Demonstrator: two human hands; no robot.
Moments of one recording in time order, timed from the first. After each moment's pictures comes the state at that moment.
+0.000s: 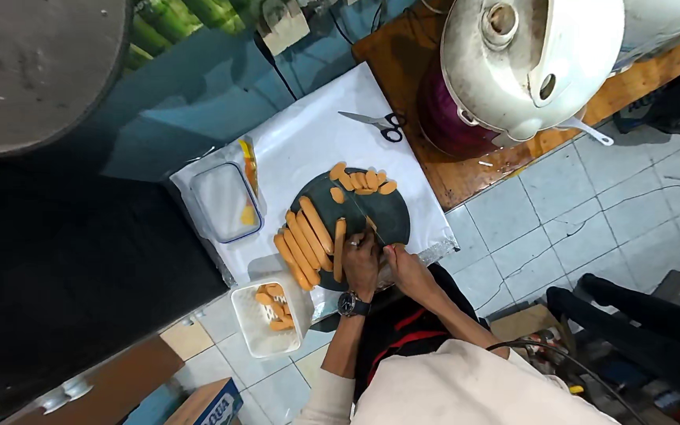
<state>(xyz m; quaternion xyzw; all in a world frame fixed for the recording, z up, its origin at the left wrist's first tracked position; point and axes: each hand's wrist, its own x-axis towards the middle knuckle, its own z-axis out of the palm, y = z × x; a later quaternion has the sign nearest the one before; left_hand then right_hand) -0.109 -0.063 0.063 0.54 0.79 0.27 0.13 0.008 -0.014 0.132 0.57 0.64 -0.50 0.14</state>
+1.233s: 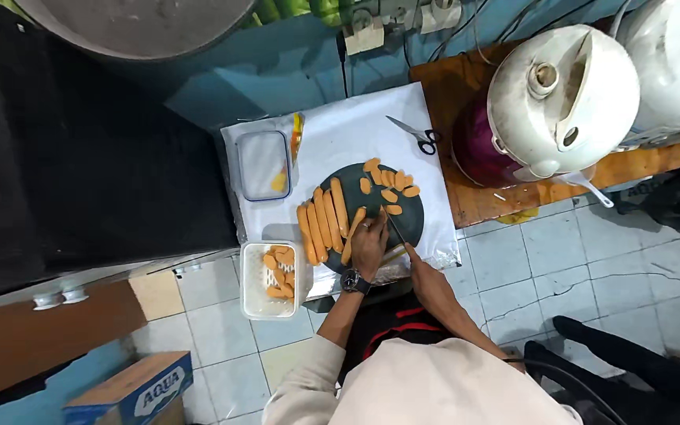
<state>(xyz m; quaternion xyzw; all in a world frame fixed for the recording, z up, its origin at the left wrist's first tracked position) -0.117 -0.057 0.061 0.51 0.81 0.27 0.13 0.063 -0.040 0.123 0.46 0.81 -0.35 0.10</state>
